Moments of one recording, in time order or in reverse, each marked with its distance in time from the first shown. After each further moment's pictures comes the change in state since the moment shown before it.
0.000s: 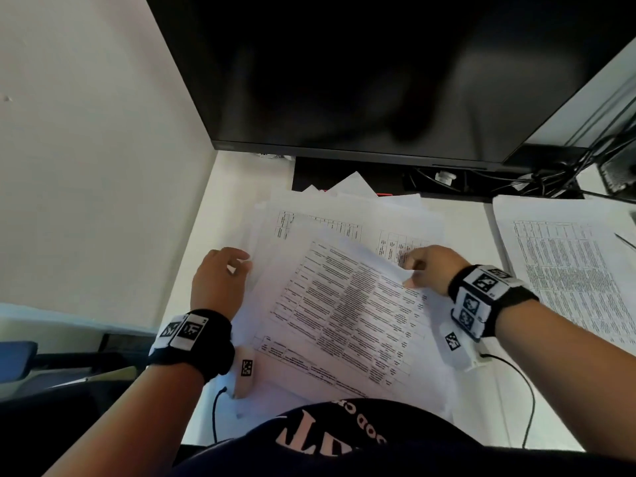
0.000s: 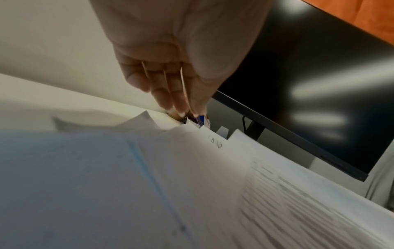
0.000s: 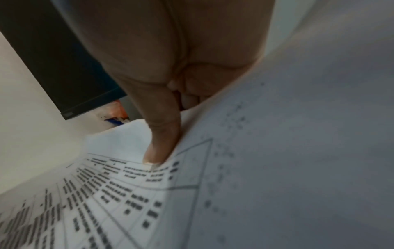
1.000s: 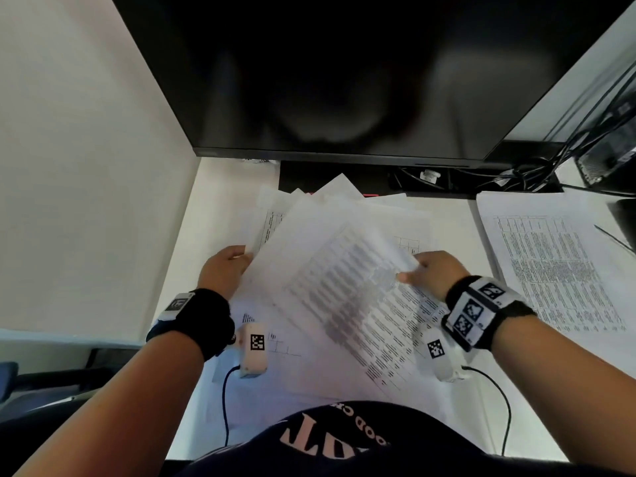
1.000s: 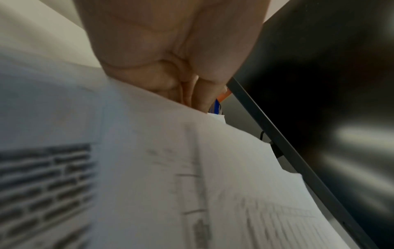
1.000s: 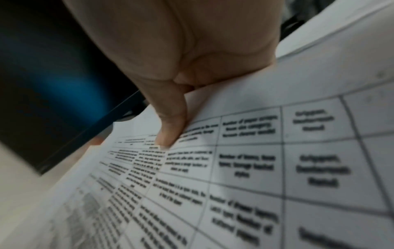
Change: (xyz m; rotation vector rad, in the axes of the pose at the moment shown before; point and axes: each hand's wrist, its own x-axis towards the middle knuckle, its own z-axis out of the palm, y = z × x) left_hand 0.029 0.022 0.016 -0.374 -0.260 -0.286; right_hand -0.029 -0.010 -0.002 0.145 0.061 0.227
